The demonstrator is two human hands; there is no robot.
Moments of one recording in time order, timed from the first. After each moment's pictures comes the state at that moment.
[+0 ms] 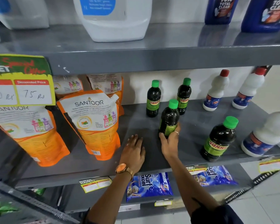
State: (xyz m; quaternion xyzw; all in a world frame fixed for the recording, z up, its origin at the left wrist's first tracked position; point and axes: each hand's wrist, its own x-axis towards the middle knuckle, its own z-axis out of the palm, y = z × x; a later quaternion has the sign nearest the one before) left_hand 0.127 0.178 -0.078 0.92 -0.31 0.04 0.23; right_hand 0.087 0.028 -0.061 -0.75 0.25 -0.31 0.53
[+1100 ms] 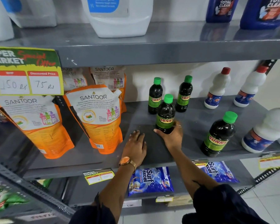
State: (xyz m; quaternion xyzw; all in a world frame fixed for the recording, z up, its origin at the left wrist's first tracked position) left_hand 0.122 0.177 -0.073 0.93 -0.30 0.03 0.24; right_hand 0.088 0.013 -0.056 -0.77 0.29 -0.29 0.48
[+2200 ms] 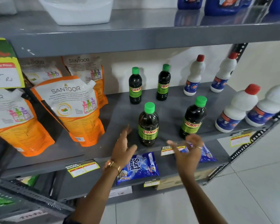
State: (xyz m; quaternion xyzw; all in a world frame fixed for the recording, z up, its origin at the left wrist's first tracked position) left_hand 0.069 0.180 -0.065 0.82 -0.25 -0.10 0.50; right_hand -0.063 0.015 -0.060 -0.65 0.34 -0.44 0.51
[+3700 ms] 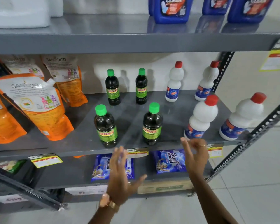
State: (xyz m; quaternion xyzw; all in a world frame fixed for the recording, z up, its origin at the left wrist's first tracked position) left_hand -0.090 0.070 -0.086 0.82 -0.30 0.17 0.45; right_hand -0.133 -0.171 -0.062 -0.72 0.27 -0.42 0.48
